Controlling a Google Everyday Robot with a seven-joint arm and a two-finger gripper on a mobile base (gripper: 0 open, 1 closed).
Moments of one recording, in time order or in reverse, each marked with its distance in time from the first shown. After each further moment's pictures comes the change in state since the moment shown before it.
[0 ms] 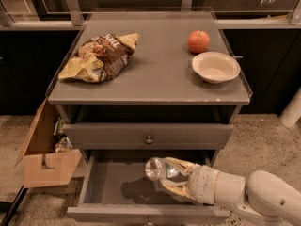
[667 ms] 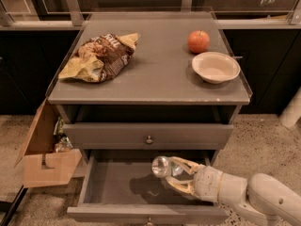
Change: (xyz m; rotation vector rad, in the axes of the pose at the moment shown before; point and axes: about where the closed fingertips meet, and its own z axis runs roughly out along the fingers) arm 0.038 0.000 0.001 0.044 -0.032 0.027
